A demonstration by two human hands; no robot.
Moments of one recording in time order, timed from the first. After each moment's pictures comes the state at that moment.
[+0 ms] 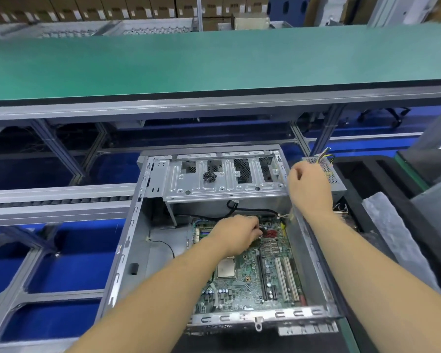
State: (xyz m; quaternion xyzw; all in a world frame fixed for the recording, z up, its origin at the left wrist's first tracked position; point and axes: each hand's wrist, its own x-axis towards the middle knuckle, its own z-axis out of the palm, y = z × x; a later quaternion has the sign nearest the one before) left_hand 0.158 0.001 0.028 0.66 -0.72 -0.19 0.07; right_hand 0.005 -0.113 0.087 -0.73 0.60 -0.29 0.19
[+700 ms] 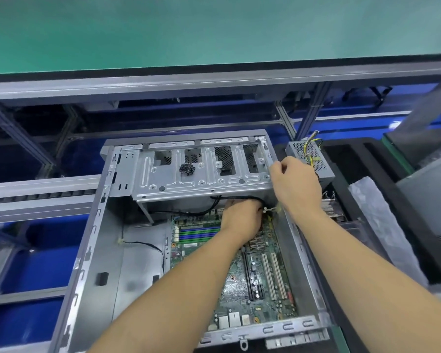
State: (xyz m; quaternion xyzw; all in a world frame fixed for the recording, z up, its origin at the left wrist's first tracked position) left_hand 0.111 -0.051 -0.006 0.73 -0.64 -0.19 0.16; right_hand 0.009 -0.116 0.068 -0.70 0.64 -0.26 0.16
